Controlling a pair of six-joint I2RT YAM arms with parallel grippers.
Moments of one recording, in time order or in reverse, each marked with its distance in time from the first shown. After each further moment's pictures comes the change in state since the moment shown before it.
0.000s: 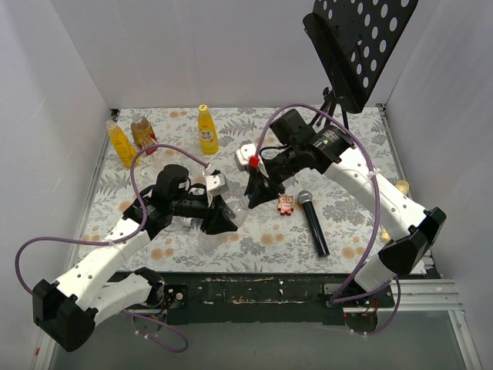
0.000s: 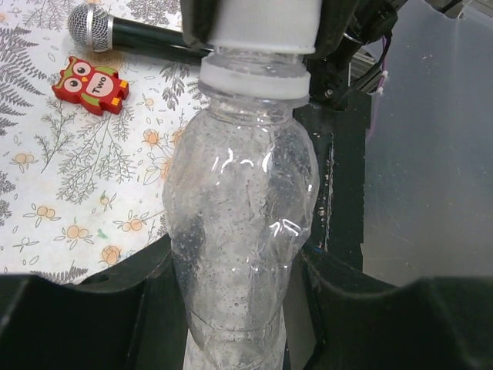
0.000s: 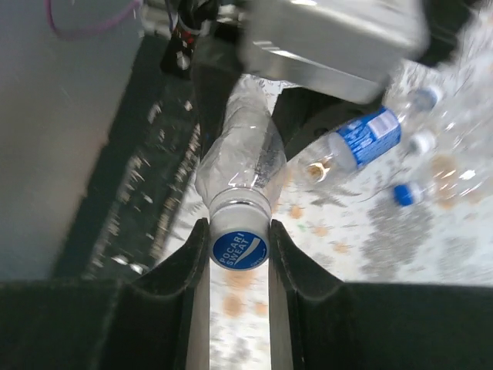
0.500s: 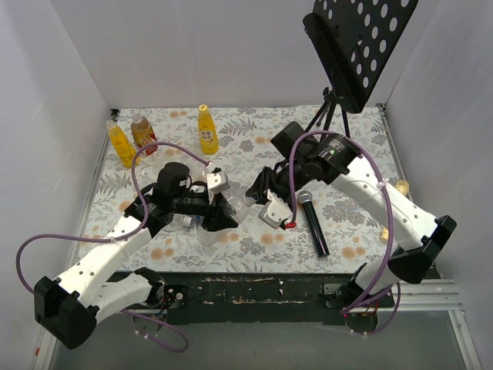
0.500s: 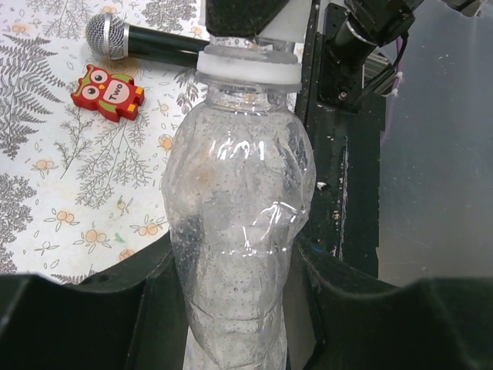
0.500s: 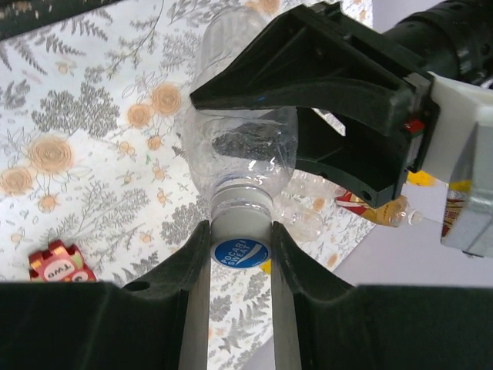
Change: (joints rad) left arm 0.001 0.010 0.011 0.017 -0.005 0.031; right arm 0.069 -0.070 -0.011 -0.193 0.196 -1.225
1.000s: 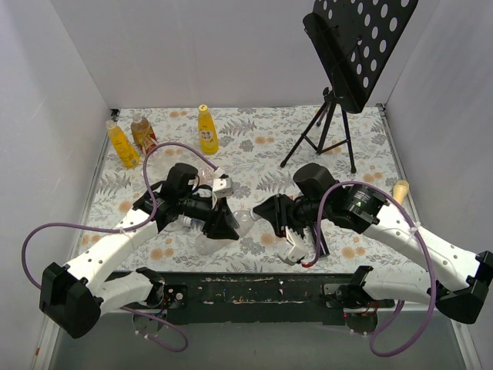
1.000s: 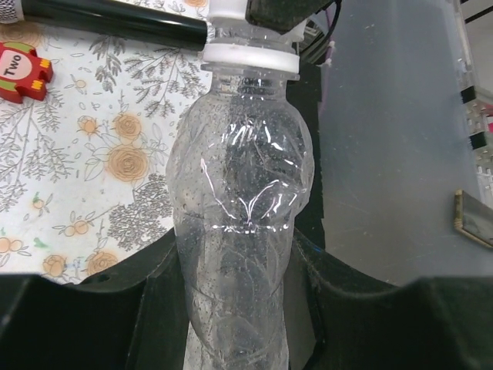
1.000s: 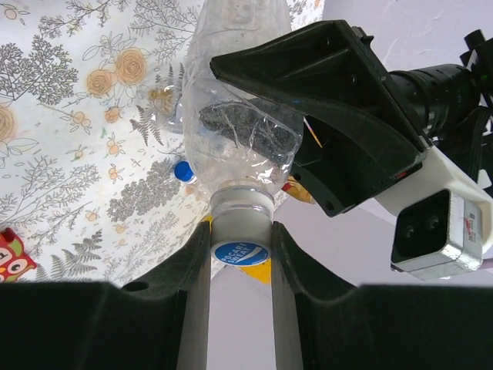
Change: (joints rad) left arm -0.010 0.092 0.009 -0.086 0.145 0.039; right arm 0.106 -0.410 -0.584 0.475 0.161 -0.080
